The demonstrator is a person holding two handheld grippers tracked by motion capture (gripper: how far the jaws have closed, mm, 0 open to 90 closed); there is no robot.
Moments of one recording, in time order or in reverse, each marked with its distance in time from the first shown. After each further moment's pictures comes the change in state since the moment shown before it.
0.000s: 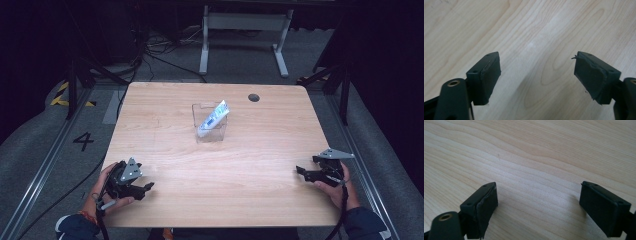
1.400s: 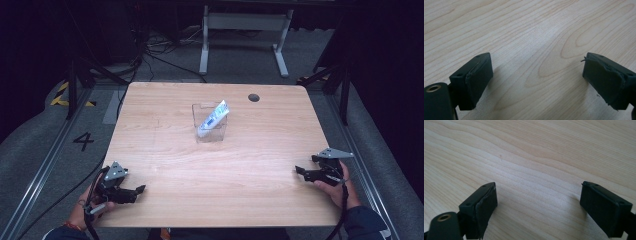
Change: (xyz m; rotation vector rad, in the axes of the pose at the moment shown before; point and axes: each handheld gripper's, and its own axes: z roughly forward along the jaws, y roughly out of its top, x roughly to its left) left arm 0.015 -0.037 0.004 -0.030 -0.001 -0.247; right arm -0.001 0.002 0.002 0.004 0.017 -0.019
